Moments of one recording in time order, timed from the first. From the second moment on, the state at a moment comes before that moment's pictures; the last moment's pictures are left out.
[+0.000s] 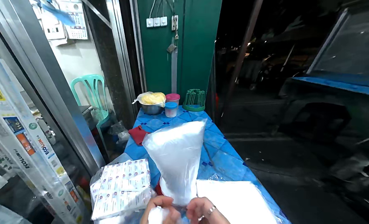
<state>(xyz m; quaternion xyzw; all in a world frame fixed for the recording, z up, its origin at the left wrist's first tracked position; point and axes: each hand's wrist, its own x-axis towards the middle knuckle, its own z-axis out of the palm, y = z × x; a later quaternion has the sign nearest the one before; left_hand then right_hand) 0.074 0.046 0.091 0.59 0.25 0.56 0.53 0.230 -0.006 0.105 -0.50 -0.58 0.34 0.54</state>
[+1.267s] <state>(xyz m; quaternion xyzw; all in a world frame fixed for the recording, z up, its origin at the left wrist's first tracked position) 0.037 0.095 0.144 0.70 -0.09 0.33 0.63 0.313 0.035 0.147 -0.14 -0.48 0.56 0.66</state>
